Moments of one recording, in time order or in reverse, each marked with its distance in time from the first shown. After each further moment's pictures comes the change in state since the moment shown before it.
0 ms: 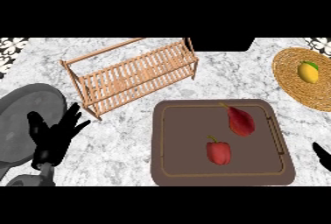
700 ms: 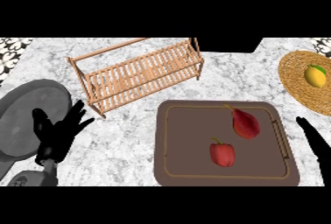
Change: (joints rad) left arm -0.029 -0.012 -0.003 0.016 -0.007 -0.034 0.000; right arm -0.421 -0.061 0.216 0.091 0.226 0.008 0.600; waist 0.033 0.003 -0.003
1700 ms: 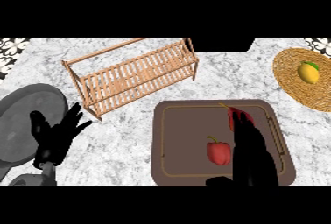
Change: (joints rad) left arm 0.025 -0.019 0.030 -0.009 -0.027 0.009 0.015; right arm -0.210 0.422 0.299 0.326 0.532 0.164 0.138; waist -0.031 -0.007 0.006
